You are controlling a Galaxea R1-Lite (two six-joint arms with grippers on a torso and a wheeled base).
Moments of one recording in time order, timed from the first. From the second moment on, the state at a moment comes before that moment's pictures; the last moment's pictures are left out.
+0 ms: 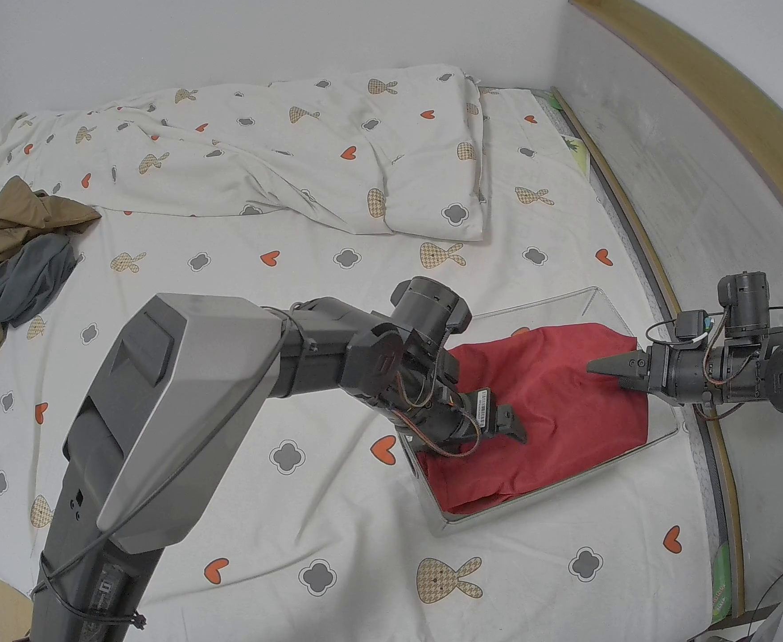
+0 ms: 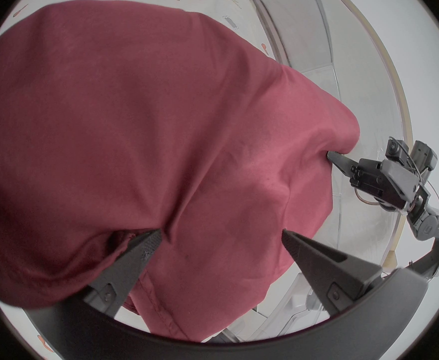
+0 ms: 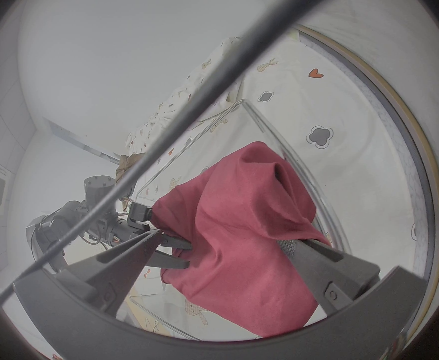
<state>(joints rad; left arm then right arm) -0.66 2.50 -2.00 0.47 -0.40 -0.50 0.04 1.79 -0.80 -0.35 0.57 0.33</state>
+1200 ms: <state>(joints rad) -0.70 2.13 -2.00 0.61 -0.80 -0.49 0.11 1.45 -0.67 -0.34 0.56 0.33</state>
